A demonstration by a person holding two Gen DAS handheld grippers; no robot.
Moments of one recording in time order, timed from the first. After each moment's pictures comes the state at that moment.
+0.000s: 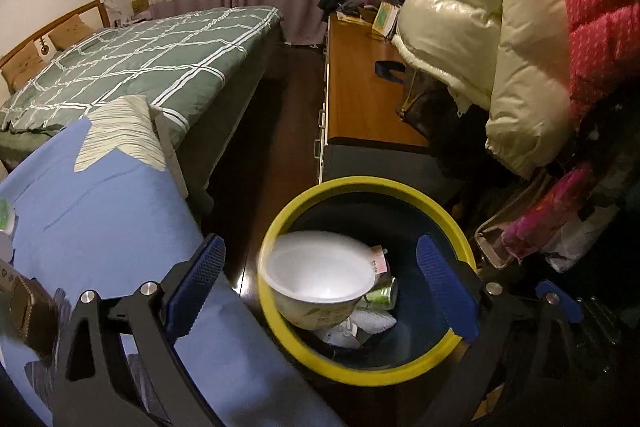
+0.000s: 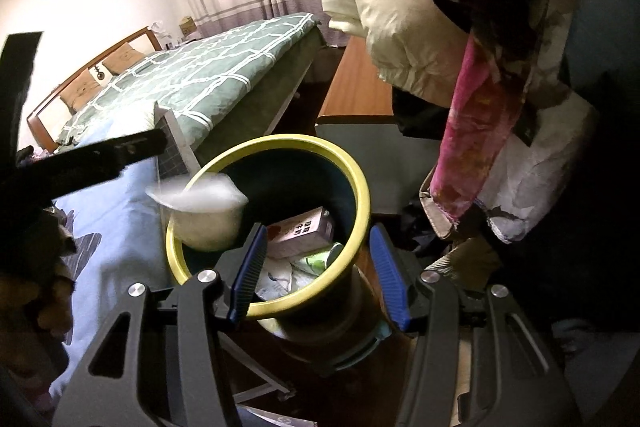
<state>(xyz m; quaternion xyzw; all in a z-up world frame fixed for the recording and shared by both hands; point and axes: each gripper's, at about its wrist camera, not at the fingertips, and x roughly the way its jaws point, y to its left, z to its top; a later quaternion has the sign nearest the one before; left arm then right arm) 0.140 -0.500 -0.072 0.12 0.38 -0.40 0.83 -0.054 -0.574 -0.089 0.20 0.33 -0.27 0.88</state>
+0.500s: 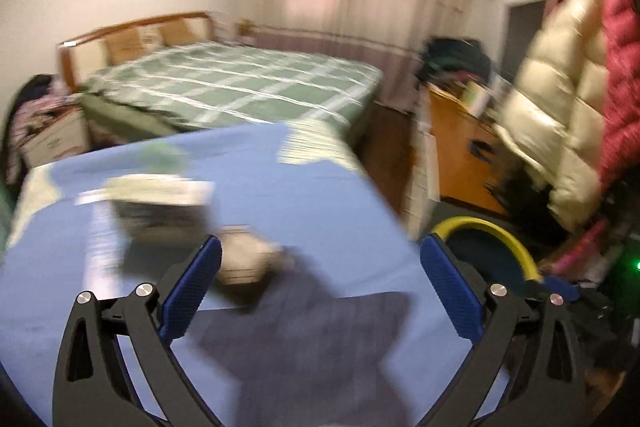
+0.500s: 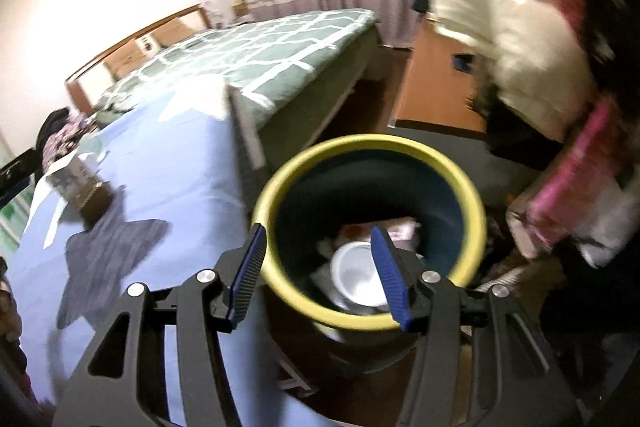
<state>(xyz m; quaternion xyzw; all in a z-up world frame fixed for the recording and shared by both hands) 0.158 -0.257 -0.031 0.02 0.30 -0.24 0.92 0.013 -0.507 -0.077 0.16 0.35 -0.17 0.91</state>
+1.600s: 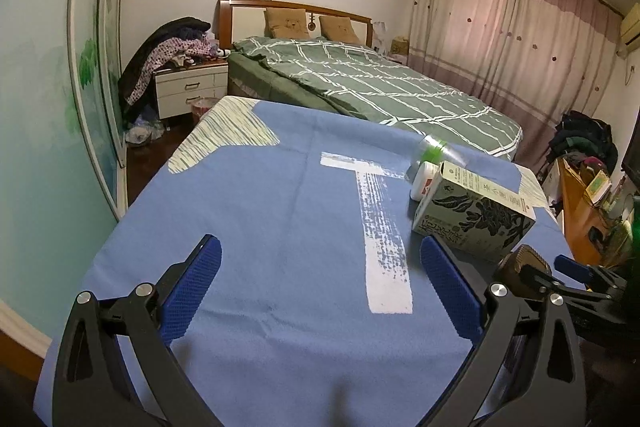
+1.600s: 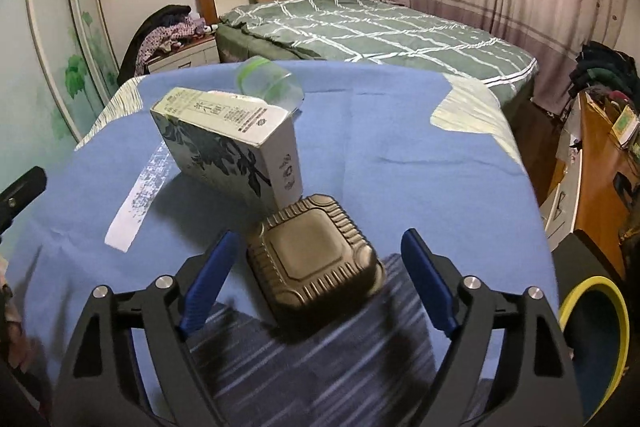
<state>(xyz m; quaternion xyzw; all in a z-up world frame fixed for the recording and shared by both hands) 0.213 -0.035 -0.085 -0.08 0.31 -0.01 0.95 0.227 -0.287 -0.088 0.01 0.39 0.04 0.92</state>
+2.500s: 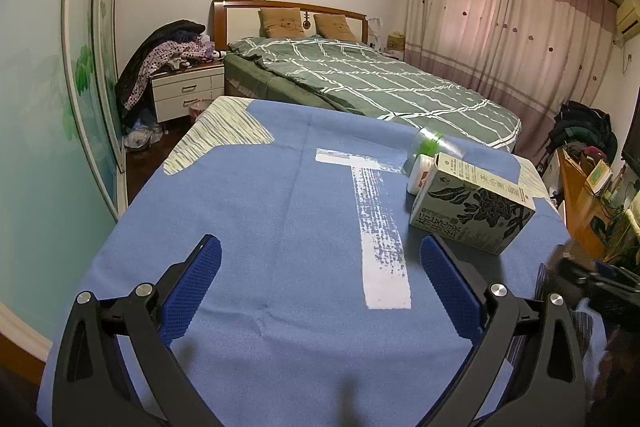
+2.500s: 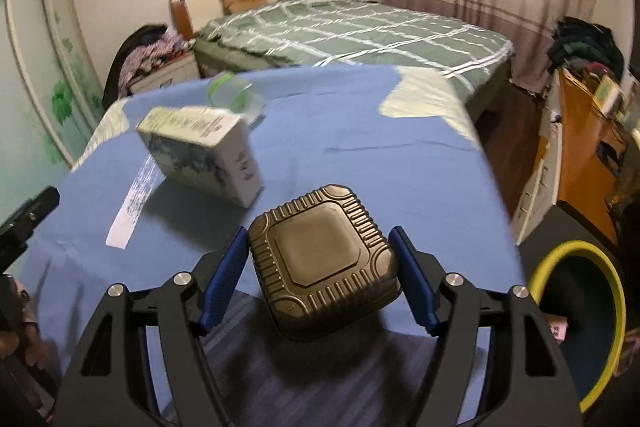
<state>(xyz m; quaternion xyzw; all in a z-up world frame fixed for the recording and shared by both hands) 0.212 -0.046 -0.087 -0.06 0.31 -0.01 0.95 0.186 -0.334 -0.067 0.05 0.38 -0.01 0.92</state>
